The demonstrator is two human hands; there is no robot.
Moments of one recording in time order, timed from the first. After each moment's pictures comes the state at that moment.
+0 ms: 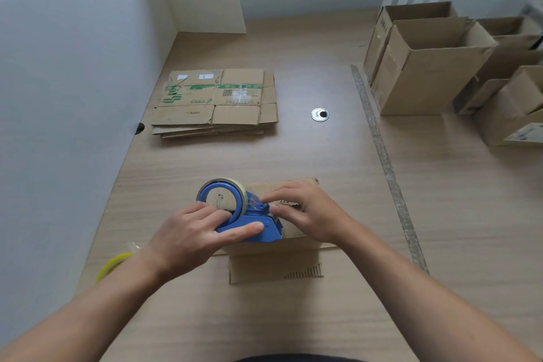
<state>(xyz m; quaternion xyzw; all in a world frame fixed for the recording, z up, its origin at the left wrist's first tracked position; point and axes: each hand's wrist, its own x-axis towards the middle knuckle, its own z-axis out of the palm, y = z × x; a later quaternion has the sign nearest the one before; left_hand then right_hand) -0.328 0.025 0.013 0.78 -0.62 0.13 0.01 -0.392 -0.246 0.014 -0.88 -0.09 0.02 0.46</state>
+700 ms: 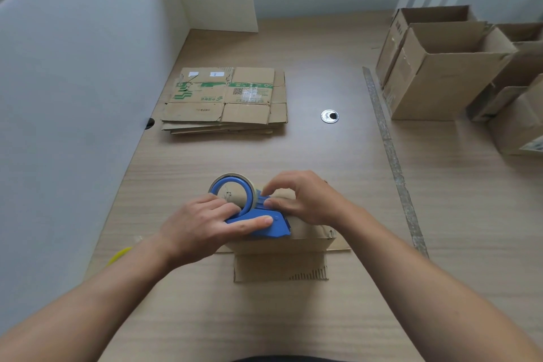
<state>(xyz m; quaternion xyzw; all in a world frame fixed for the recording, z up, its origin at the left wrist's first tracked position) -0.322 0.019 0.025 0.79 -0.61 0.09 0.02 -0.359 -0.237 0.031 -0.90 -0.13 0.07 0.42</state>
